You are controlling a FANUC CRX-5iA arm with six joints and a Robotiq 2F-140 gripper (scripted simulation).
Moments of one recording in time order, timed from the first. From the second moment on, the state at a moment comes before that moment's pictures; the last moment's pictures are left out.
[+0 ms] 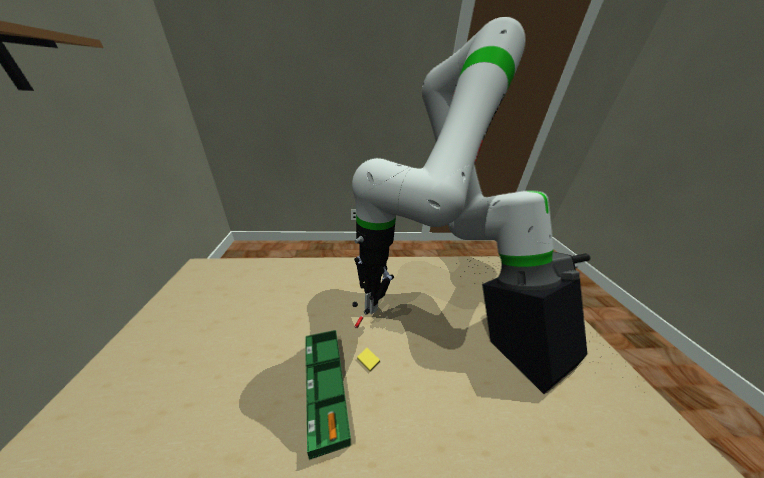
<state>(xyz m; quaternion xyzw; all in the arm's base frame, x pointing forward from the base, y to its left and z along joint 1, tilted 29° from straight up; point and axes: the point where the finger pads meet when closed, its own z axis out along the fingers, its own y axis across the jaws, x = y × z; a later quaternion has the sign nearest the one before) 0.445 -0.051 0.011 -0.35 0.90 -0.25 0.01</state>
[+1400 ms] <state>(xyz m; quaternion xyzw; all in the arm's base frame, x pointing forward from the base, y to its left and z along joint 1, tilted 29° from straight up) 0.527 0.137 -0.066 -0.41 0.88 -0.25 0.00</state>
